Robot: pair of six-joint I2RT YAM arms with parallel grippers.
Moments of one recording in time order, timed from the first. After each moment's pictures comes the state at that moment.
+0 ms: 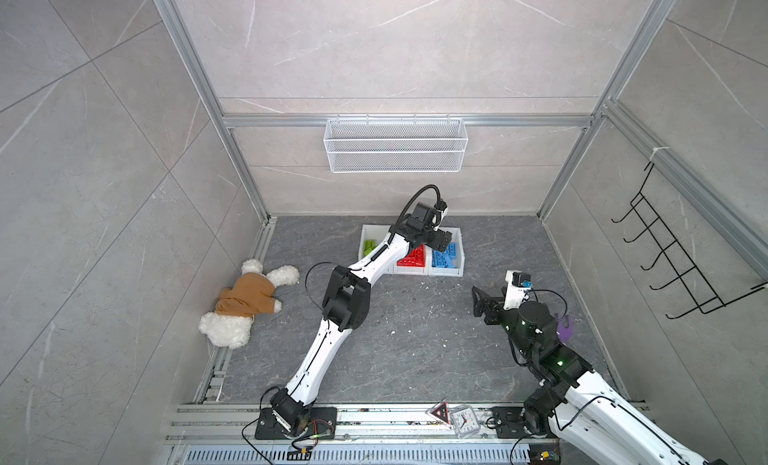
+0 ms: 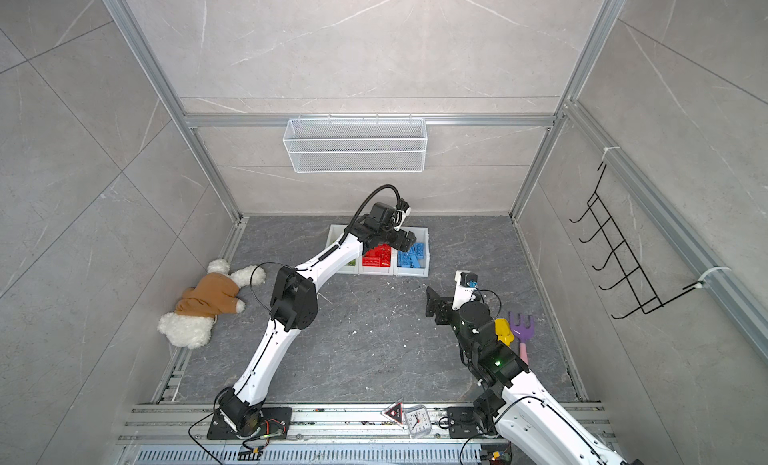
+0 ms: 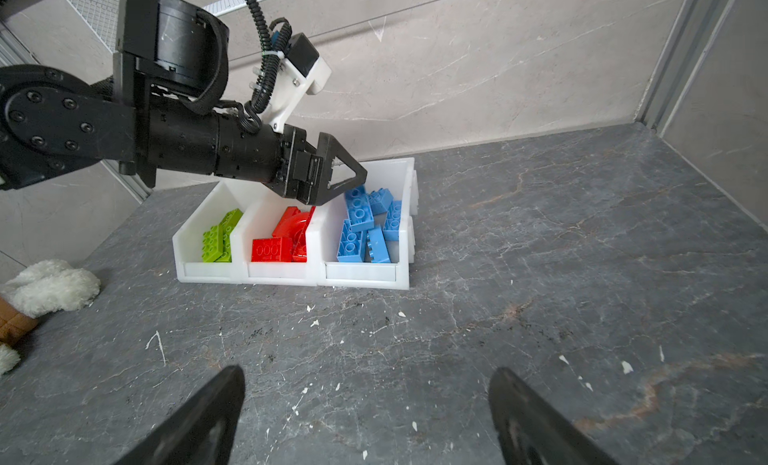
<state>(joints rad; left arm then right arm) -0.66 2.53 2.38 -0.50 0.14 -0.02 0.53 0.67 0.44 -0.07 0.30 0.33</state>
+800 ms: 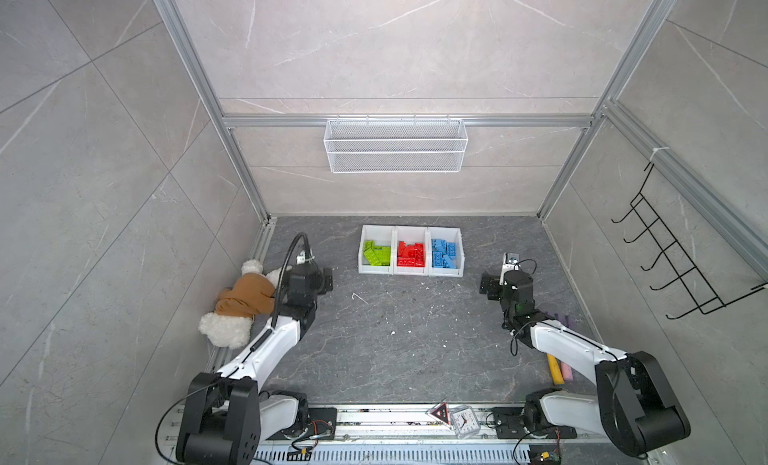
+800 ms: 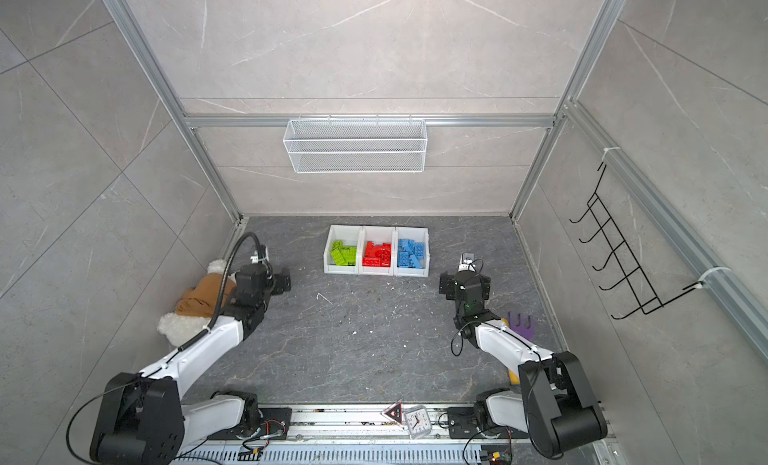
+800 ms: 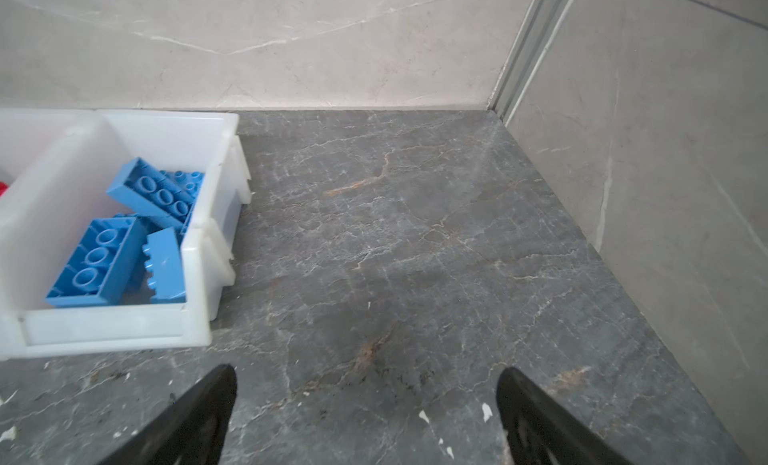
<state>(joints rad) -0.15 1.17 0.53 0.09 -0.36 -0.03 0.19 1.29 0.50 0.34 0.34 0.08</state>
